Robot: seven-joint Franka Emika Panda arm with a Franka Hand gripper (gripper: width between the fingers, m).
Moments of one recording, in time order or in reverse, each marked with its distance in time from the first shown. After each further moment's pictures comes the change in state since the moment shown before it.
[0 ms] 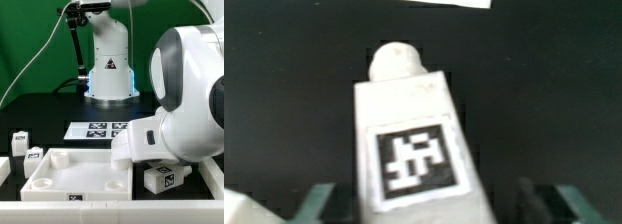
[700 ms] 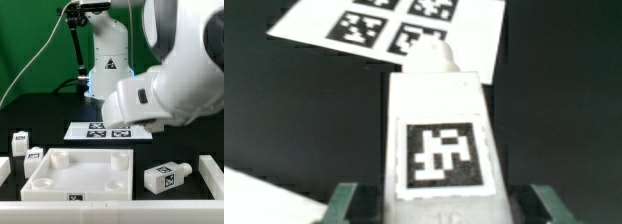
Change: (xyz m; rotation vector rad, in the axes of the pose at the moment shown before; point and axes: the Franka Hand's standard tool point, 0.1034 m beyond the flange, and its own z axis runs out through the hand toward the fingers) arm -0.066 0.033 -0.070 0.037 0.023 -0.101
